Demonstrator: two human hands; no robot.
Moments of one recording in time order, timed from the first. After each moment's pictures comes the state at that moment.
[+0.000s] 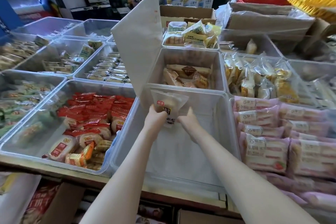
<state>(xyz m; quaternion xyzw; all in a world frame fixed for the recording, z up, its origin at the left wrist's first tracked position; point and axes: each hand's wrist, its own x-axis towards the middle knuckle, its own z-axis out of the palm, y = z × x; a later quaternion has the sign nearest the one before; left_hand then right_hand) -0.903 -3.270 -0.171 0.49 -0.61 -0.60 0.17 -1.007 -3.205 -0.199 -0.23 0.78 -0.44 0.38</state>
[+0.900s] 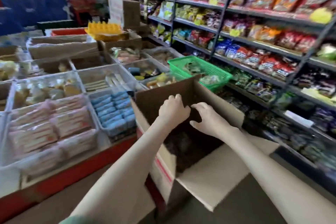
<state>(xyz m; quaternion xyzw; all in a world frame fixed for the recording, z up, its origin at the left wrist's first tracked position) -1.094 -2.531 0.008 0.03 -0.96 -0.29 0.04 -1.096 -2.388 0.000 -0.18 0.97 -0.15 0.03</state>
